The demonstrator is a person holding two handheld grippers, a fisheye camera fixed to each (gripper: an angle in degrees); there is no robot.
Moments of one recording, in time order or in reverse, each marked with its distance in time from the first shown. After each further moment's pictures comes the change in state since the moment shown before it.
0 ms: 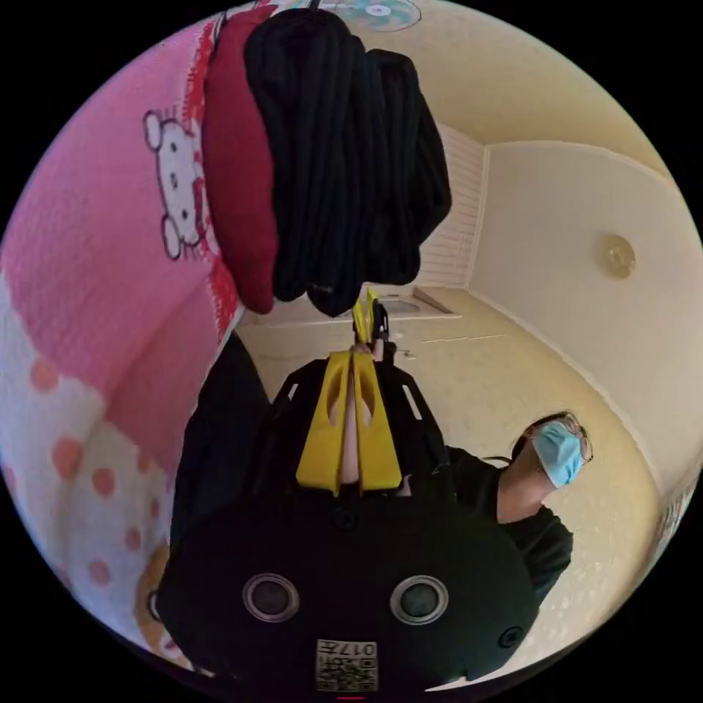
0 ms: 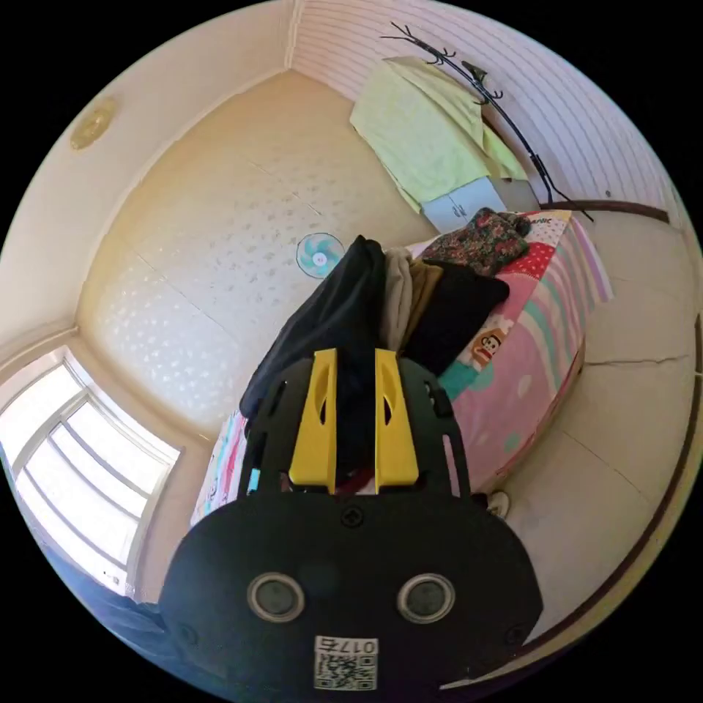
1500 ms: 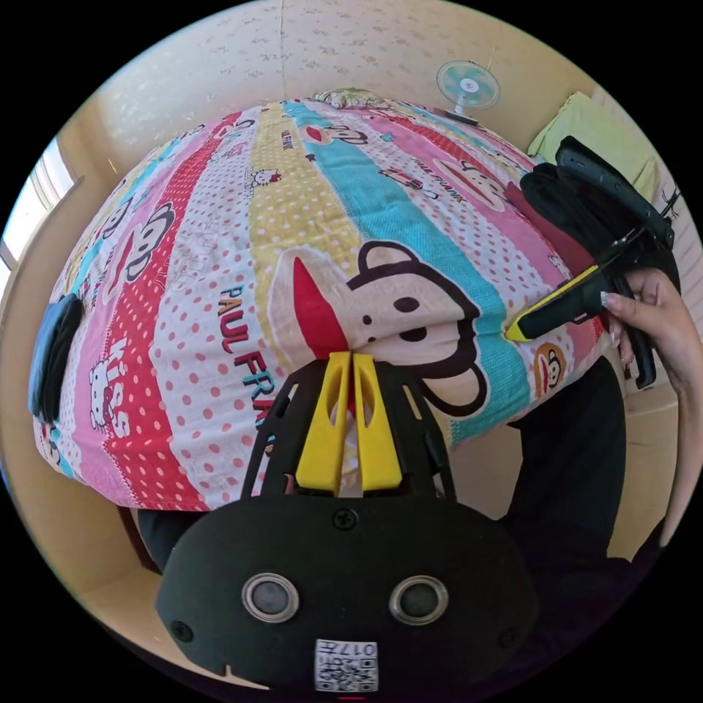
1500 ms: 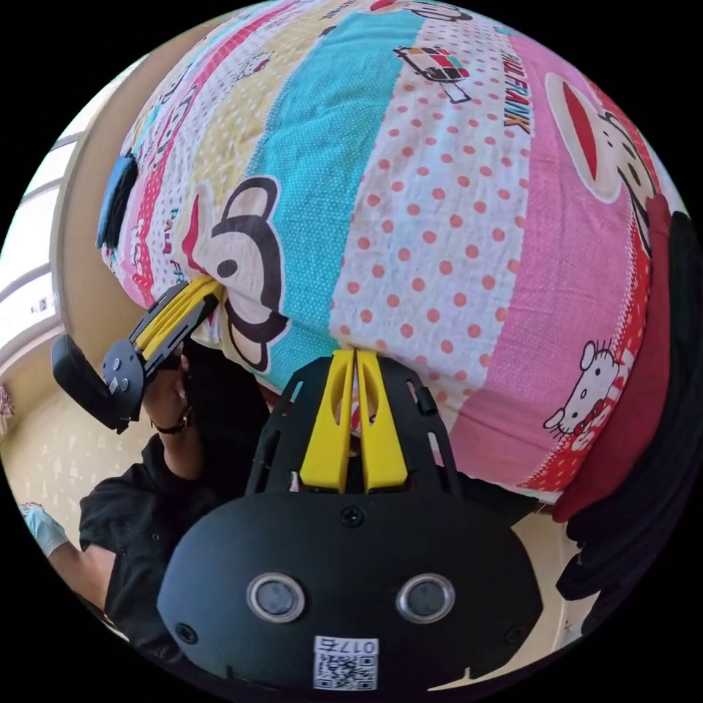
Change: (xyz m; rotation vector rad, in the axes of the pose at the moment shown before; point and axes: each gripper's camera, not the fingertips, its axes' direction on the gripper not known) left arm 0.100 0.253 -0.079 0.503 -1.592 -0.148; right arm -0.537 0.157 0.432 -1.501 0.197 -0.635
